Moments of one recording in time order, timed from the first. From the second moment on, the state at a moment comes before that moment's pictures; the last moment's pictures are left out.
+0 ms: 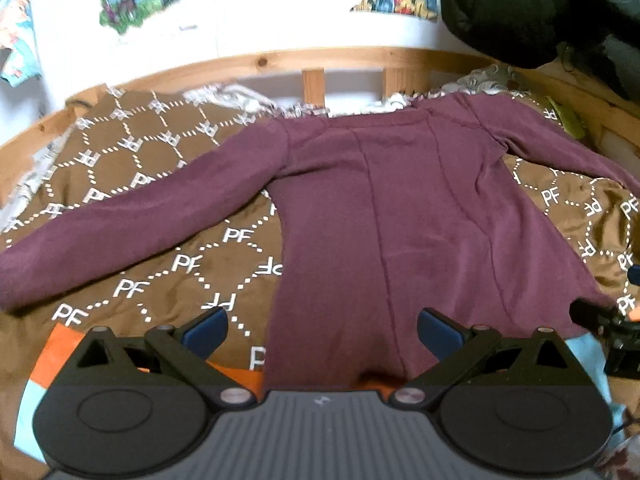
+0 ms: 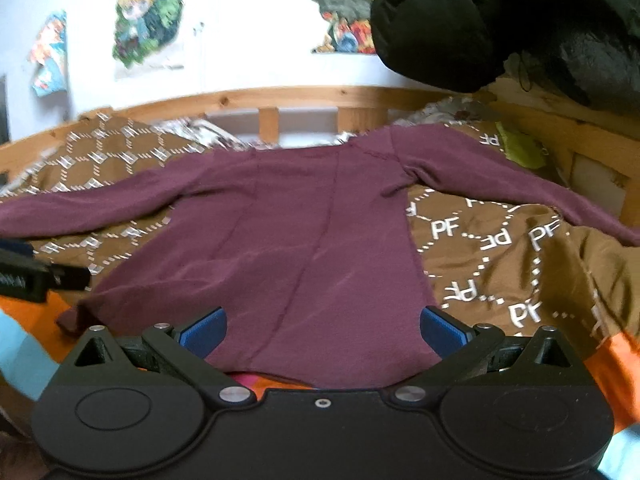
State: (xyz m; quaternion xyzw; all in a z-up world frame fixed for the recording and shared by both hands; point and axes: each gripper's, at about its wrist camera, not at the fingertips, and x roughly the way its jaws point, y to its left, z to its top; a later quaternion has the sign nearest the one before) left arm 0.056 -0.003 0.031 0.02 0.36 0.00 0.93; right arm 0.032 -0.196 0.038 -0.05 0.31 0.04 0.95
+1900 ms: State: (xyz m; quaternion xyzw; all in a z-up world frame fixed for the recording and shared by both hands) left arm 0.159 -0.118 -0.001 0.12 0.45 -0.05 0.88; right arm 0.143 -0.451 0.033 0.26 0.21 -0.22 0.92
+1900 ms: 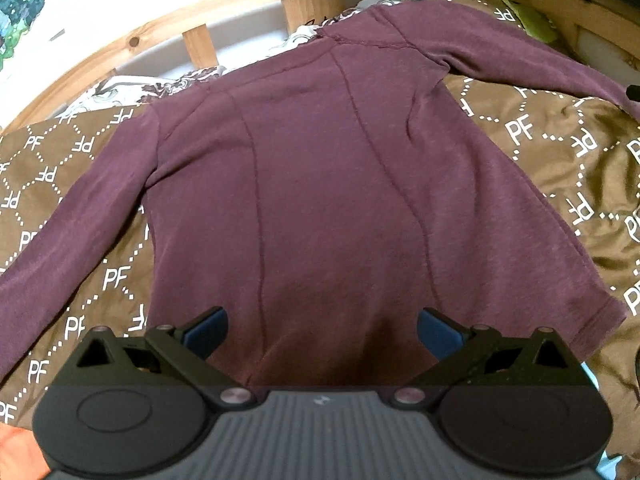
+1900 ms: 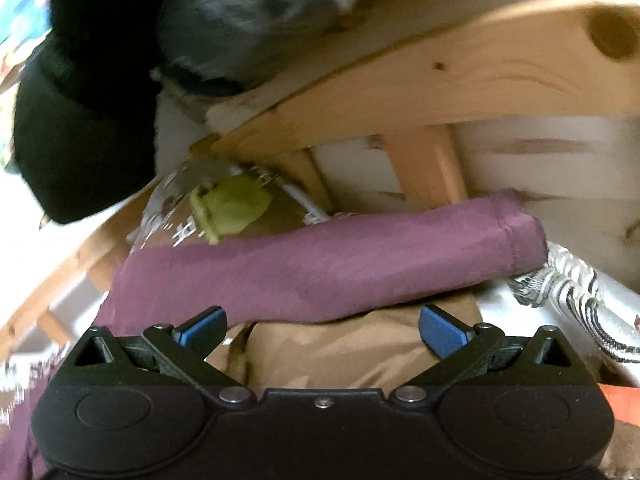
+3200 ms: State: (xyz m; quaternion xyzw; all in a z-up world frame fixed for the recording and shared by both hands) left arm 0.175 0.022 0.025 -0.03 0.43 0.05 0.90; right arm 0.163 -0.130 0.046 -0.41 0.05 0.17 0.89
